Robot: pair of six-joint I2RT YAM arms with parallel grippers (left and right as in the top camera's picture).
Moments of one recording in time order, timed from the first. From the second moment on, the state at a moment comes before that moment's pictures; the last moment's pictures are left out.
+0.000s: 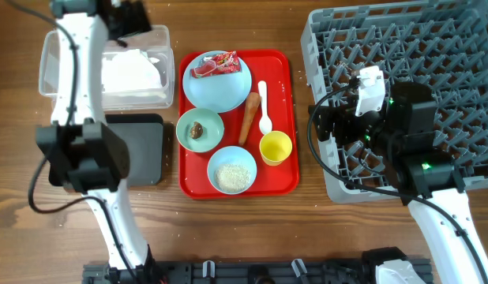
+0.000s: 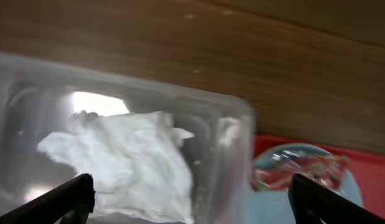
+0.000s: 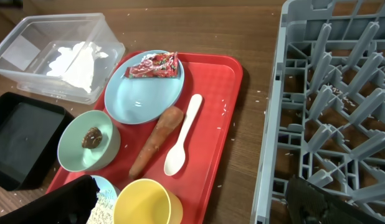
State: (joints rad) left arm 0.01 2.22 2.30 -1.11 -0.02 -0.19; right arm 0.14 1.08 0.92 -0.49 -0.35 0.07
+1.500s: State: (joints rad) left arm -0.30 2.56 2.31 -1.08 0.07 0.05; right arm 0.14 1.12 0.92 -0.53 -0.35 0.07
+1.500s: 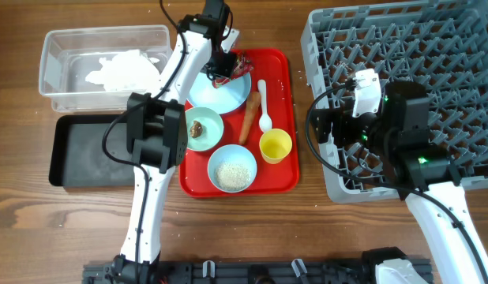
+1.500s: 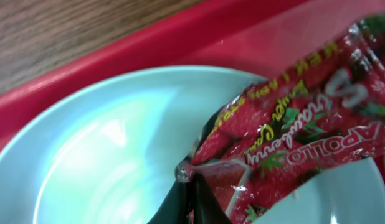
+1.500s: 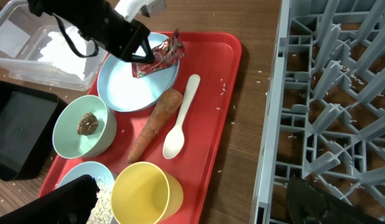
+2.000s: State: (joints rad) left arm 0.07 2.17 2.31 -1.28 0.02 -0.24; right arm 0.14 1.12 0.92 -0.52 -0.35 0.07
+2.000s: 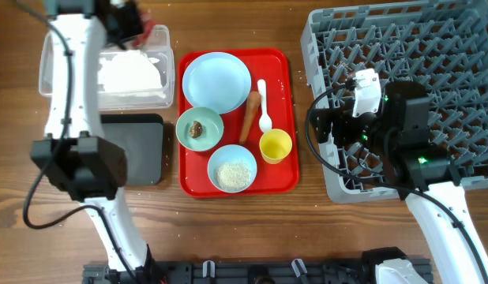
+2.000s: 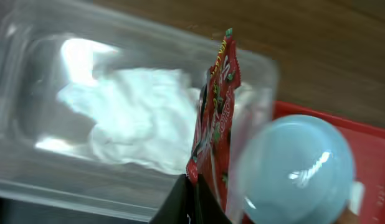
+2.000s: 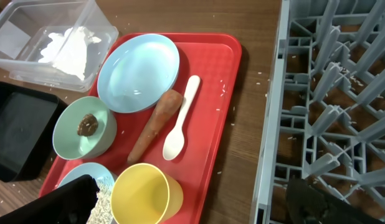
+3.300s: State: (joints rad) left arm -0.38 2.12 1.90 -1.32 0.07 -0.40; right arm 0.14 1.12 0.92 -0.50 -0.38 0.08
